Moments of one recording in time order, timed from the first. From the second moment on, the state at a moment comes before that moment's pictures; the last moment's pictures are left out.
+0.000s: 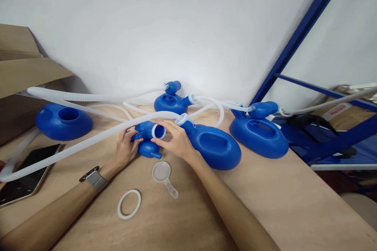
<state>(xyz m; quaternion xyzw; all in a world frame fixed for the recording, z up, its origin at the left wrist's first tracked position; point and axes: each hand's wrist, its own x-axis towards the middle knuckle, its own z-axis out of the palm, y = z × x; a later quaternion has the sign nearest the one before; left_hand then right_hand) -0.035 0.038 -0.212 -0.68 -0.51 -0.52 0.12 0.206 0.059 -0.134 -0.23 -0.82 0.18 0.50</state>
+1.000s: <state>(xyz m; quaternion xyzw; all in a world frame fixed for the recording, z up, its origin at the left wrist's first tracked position) -0.045 0.040 -0.218 -0.71 -0.49 -0.50 0.06 0.219 0.046 -0.096 -0.21 -0.83 0.22 0.47</state>
